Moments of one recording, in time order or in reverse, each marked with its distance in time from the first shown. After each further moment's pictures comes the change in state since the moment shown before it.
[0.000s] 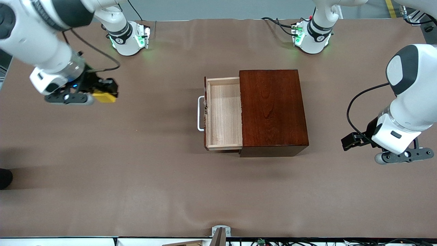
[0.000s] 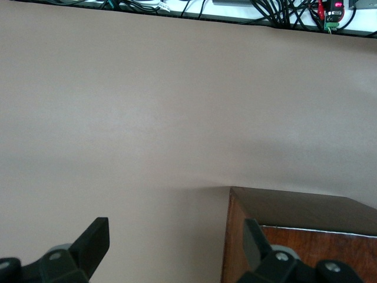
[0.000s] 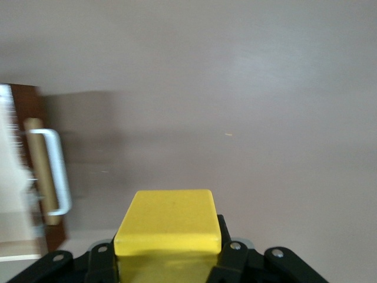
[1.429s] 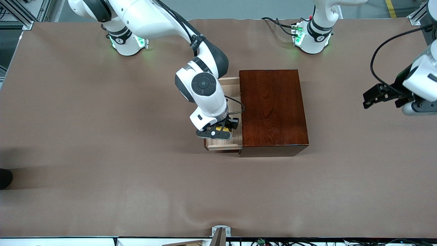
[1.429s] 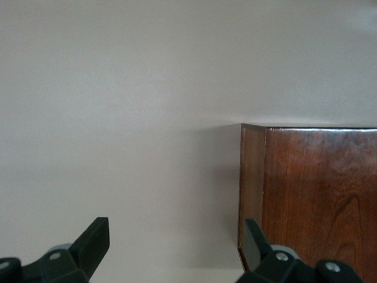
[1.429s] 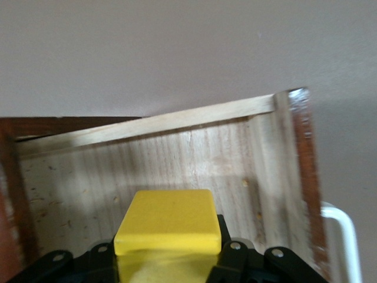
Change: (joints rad) left arm 0.032 -0.288 -0.004 -0.108 0.000 -0.247 0.126; right arm 0.408 0.803 0.003 0.559 0.019 0.401 0.464
